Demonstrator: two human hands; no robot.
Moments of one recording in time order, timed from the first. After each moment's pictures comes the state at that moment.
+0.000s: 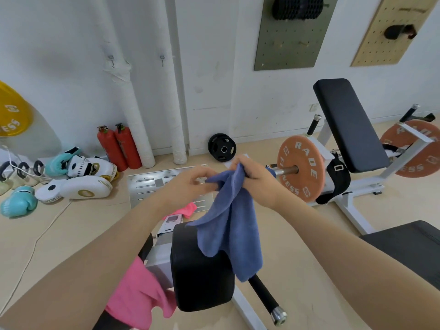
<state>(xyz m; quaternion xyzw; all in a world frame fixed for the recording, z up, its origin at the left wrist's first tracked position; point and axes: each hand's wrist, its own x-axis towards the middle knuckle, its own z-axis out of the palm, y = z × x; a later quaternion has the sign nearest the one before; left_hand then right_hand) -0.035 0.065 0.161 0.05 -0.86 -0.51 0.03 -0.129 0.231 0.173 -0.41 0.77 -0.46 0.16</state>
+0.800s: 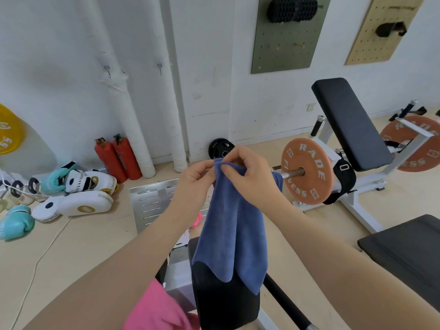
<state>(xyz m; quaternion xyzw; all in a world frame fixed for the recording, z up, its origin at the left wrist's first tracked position) -0.046 0.038 0.174 0.10 -0.66 -0.72 0.20 -0.113 0.147 0.189 -0.35 0.76 -0.55 0.00</state>
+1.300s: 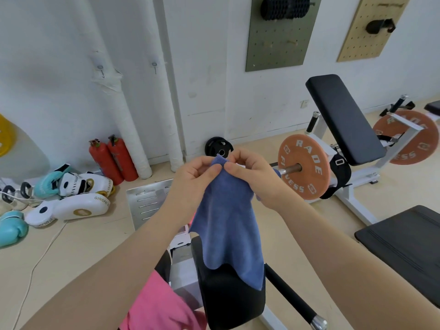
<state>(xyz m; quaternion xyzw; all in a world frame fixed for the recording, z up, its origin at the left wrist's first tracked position) -0.033 0.020 0.179 0.08 -0.68 -0.70 0.19 -0.109 0.144 0.188 -0.29 0.68 -0.64 0.21</state>
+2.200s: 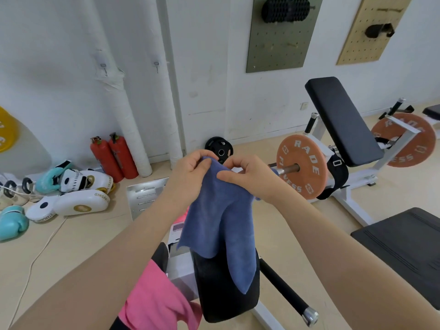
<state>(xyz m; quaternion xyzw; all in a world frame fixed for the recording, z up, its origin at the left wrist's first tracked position) -0.027 0.021 0.180 0.12 -0.77 -0.59 0.22 -0.099 0.159 0.189 -0.37 0.78 -0.48 0.17</state>
